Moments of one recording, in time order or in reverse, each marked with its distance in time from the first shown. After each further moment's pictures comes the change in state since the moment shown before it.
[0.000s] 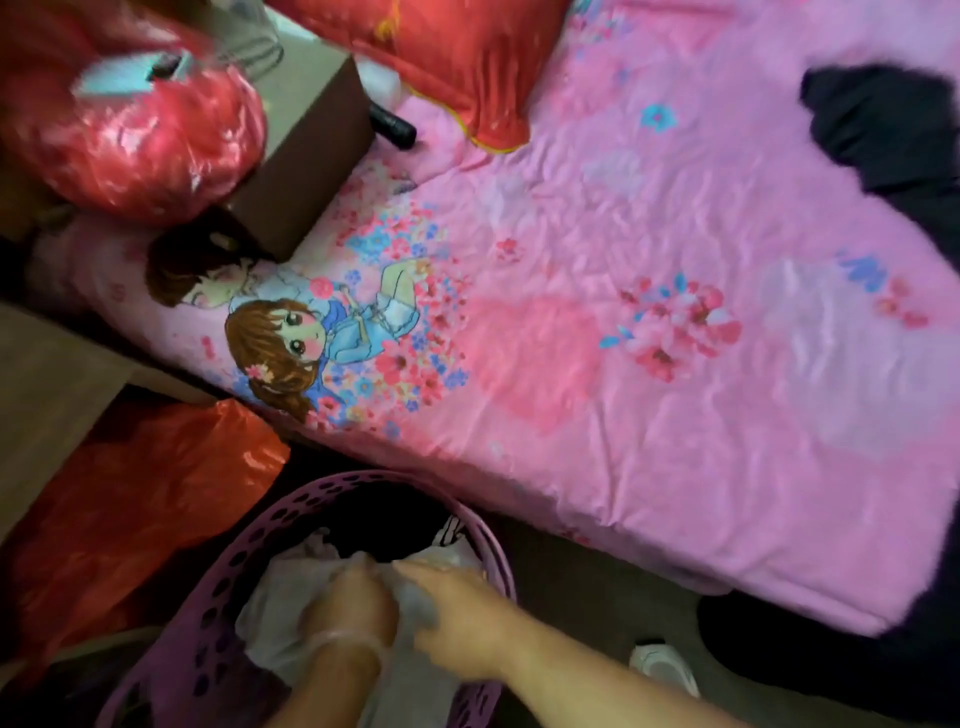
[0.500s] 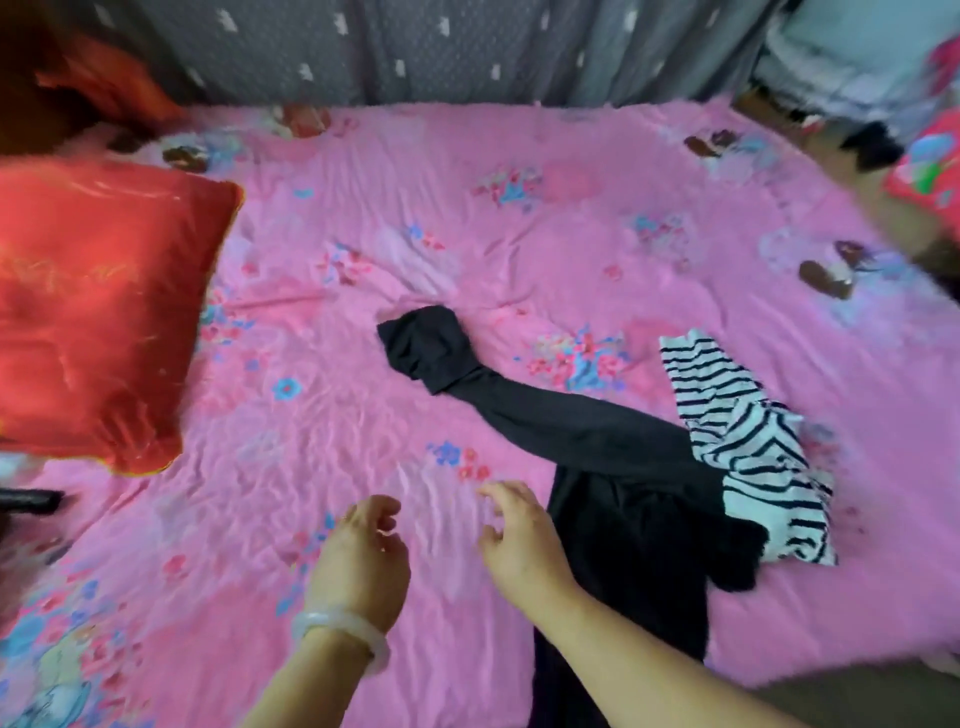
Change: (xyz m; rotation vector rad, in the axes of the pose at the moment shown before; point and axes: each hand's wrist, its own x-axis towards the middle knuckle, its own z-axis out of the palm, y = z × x) left_hand -0.208 0.385 -0.060 -0.130 0.022 0.973; right_hand -0.276 0.077 -0.292 0.206 1.216 0.253
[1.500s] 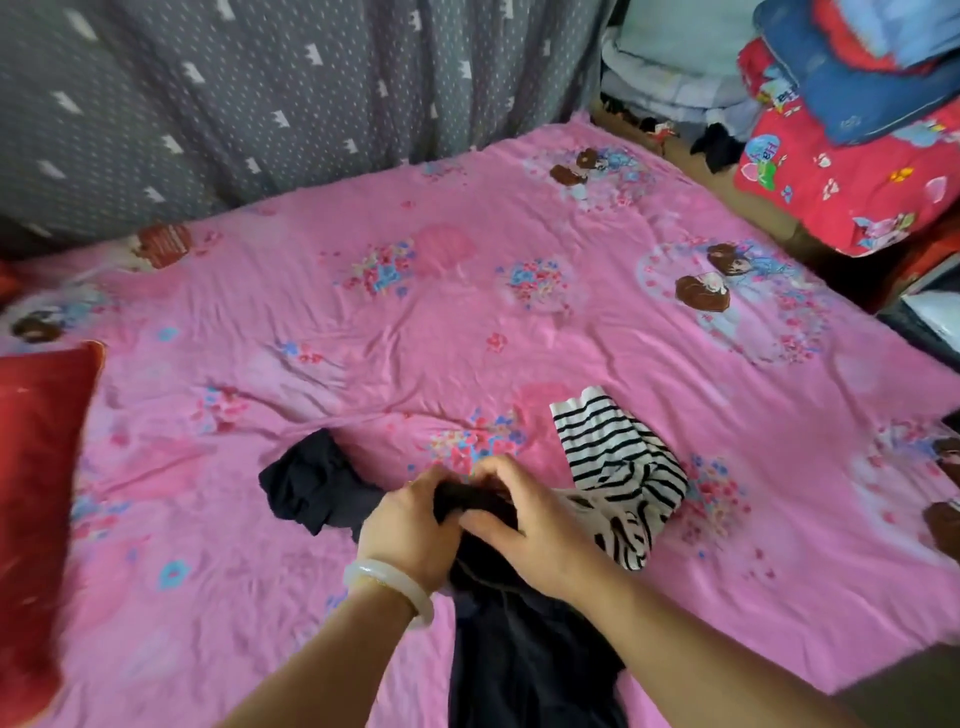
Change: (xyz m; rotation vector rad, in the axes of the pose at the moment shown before) left_hand 0.089 0.277 0.084 0.231 -0.181 0.394; right_hand 0.082 0.030 -0.250 0.253 0.066 -0.157
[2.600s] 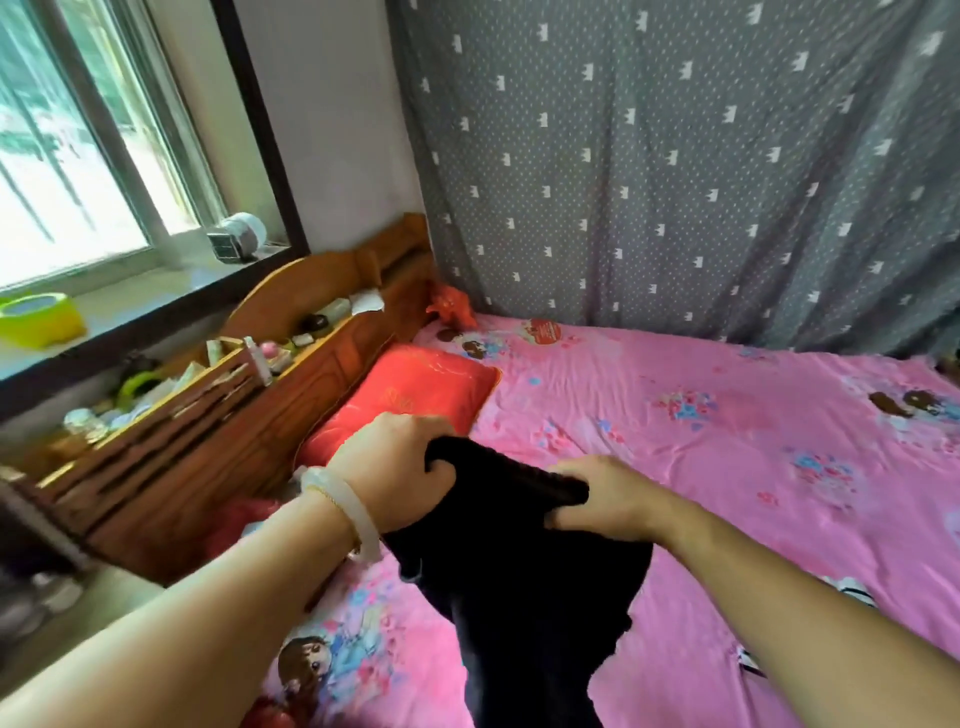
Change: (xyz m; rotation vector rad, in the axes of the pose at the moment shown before) left_hand -0.396 -0.057 -0.422 0.330 0.452 -0.018; right_hand -0.145 -0.394 0.120 -0.573 -0.612 -0.459
